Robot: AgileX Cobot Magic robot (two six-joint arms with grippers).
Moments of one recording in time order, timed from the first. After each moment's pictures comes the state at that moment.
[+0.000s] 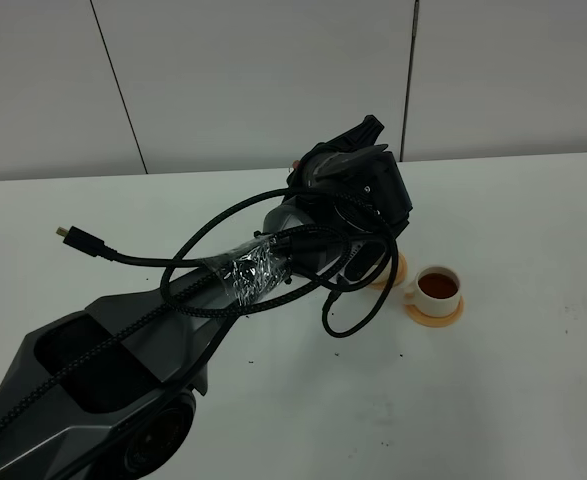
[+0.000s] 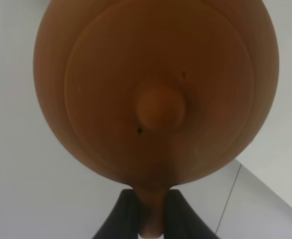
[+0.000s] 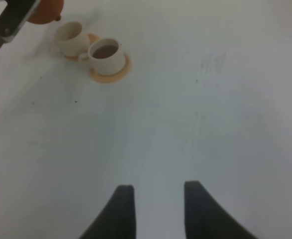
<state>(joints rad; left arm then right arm) -0.75 2.51 -2.25 1.02 0.93 1.17 -0.05 -0.01 -0.49 0.27 1.08 -0.13</state>
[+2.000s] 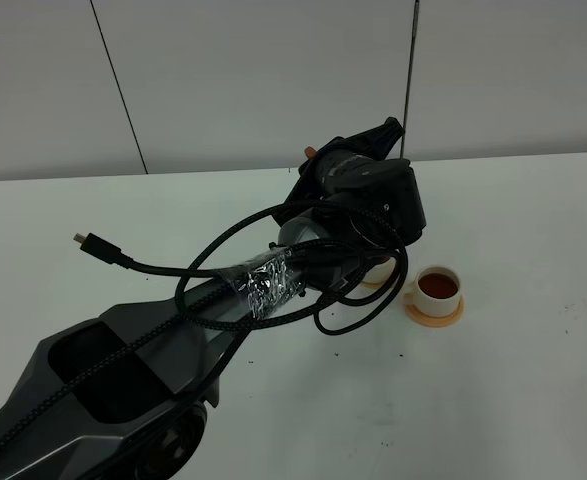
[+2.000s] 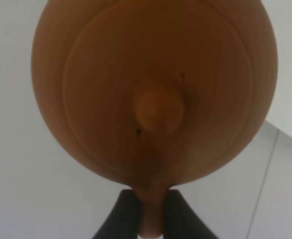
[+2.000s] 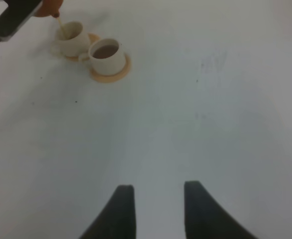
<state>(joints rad) -0.78 2.52 -2.25 1.14 0.91 1.23 -0.05 -0.01 -0.49 0.27 1.08 -0.13</state>
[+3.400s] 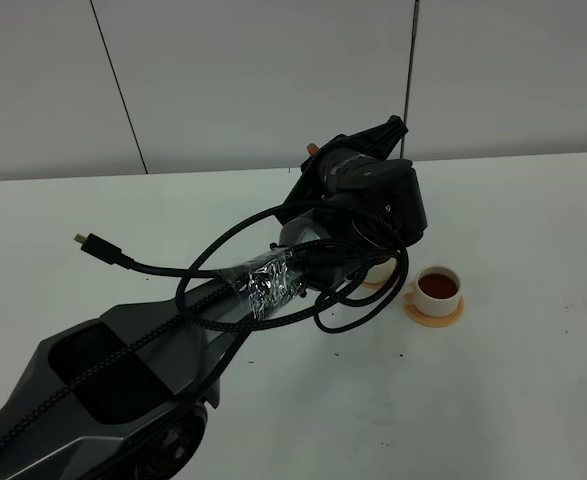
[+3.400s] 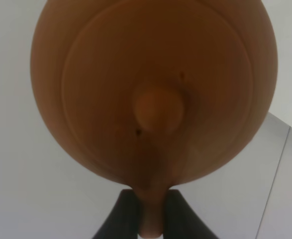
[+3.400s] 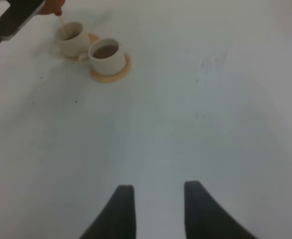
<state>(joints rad) -0.78 2.52 -2.25 1.16 0.91 1.23 -0.05 -0.01 -0.49 0.27 1.08 -0.13</state>
